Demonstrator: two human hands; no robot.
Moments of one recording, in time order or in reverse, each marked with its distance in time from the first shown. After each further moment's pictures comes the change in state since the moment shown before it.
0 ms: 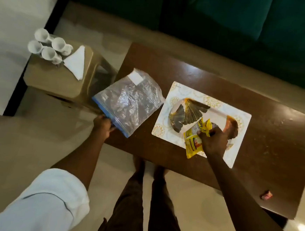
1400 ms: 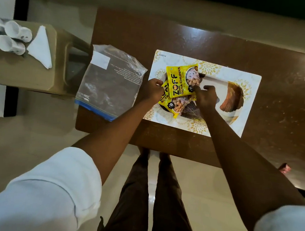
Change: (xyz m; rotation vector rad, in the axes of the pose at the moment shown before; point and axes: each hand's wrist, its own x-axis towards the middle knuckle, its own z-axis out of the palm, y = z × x) left_hand -0.038 -0.043 0.251 0.865 -0.209 0.449; right_hand 0.130 0.032 0.059 0.341 -0.118 0.171
